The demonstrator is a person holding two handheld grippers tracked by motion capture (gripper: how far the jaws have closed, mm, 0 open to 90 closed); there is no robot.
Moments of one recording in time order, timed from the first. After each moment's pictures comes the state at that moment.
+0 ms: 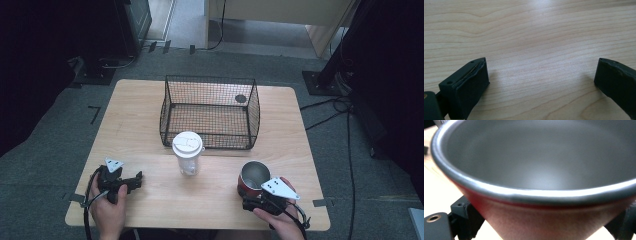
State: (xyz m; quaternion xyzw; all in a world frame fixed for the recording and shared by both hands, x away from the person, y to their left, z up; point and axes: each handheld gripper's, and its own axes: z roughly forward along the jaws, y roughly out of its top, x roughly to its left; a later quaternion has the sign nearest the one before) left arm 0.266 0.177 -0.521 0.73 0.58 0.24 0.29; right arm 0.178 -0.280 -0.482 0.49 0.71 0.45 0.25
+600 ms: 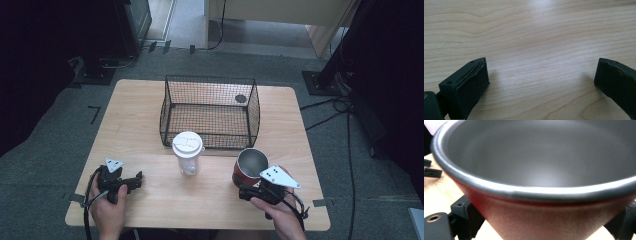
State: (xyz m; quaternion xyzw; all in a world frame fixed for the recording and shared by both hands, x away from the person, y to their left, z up) left arm 0.266 0.177 -0.521 0.73 0.58 0.24 0.29; right arm 0.194 -0.267 -0.444 0.48 0.69 0.48 0.26
